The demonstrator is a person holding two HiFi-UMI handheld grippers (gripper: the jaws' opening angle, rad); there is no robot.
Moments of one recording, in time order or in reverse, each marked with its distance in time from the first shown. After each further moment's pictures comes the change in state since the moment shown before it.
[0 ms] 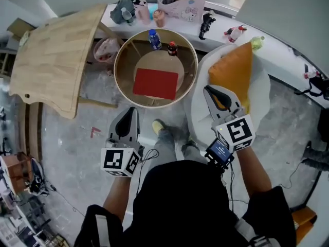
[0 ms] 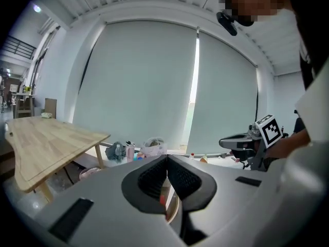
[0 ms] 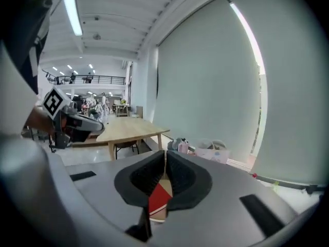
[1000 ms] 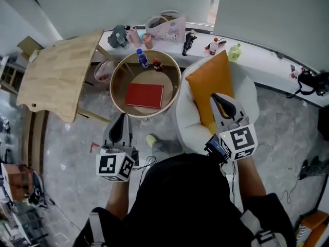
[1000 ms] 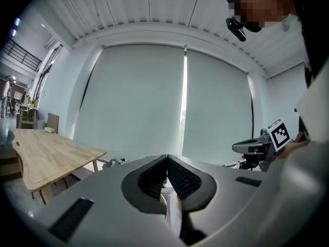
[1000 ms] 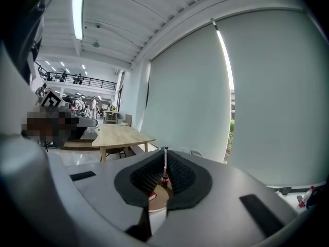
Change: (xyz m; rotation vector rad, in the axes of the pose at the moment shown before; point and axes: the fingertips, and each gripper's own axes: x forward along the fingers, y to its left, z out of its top) left arm -0.077 -0.120 0.049 0.040 -0.180 0.028; right arm -0.190 -0.037 0.014 -0.001 -0.112 -0.171
